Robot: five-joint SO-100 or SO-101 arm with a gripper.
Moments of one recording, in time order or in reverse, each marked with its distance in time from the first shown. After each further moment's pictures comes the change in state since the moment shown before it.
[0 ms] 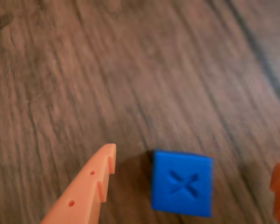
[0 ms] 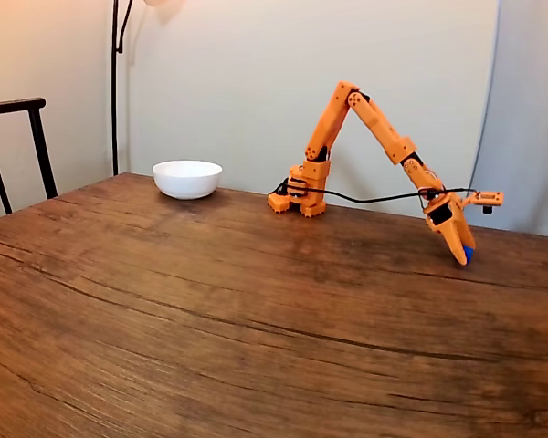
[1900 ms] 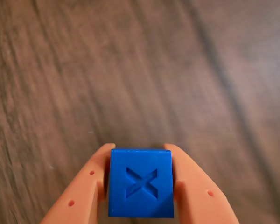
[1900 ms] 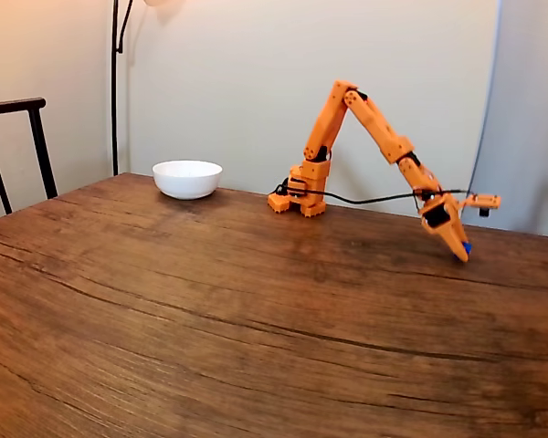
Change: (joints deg) arm 4.7 4.9 1.6 4.7 6.0
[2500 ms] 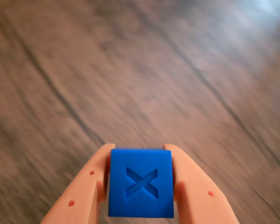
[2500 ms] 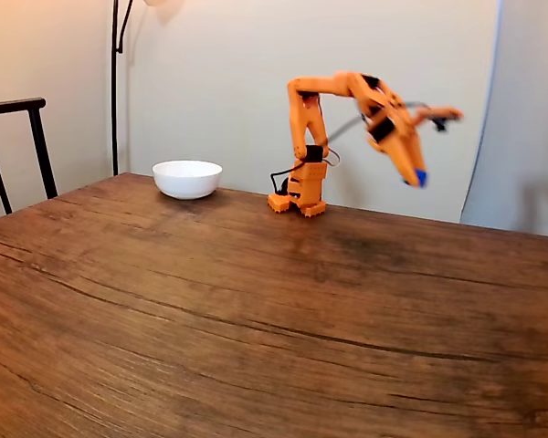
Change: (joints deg) arm 27.0 44.0 0.0 41.9 13.5
